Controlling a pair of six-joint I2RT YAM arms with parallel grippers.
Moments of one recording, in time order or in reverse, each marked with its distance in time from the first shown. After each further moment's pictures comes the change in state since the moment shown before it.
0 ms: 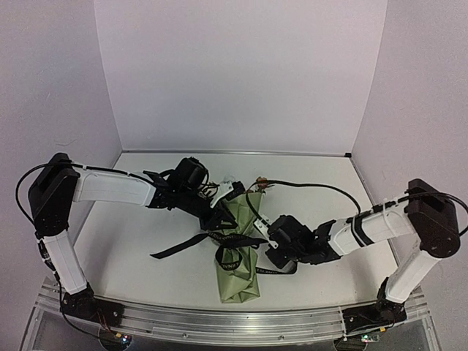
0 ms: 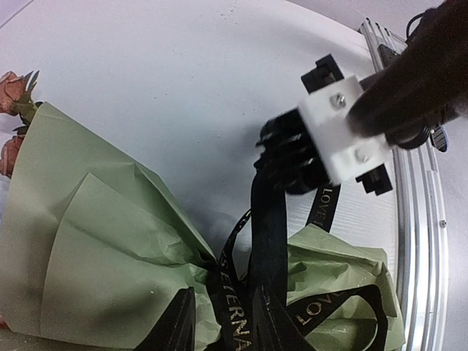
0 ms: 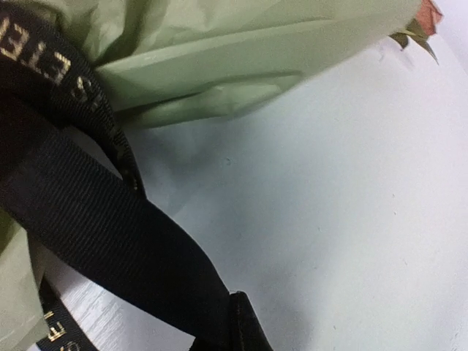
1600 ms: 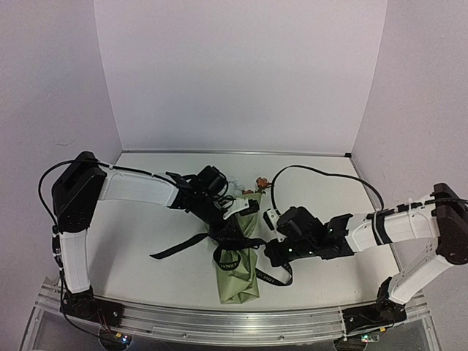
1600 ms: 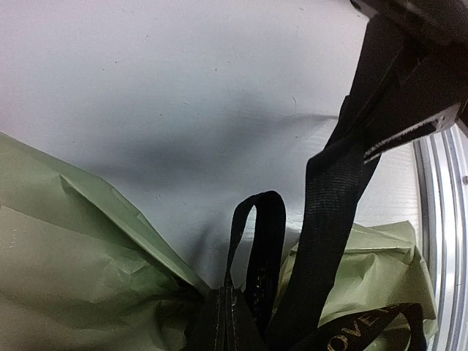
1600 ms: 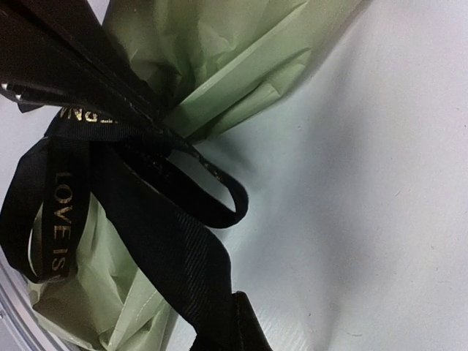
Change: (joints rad) left arm -0.054 0.172 0.169 -0.175 -0.018 0.171; right arm -0.002 -0.171 -0.004 -0.112 -0.301 0.476
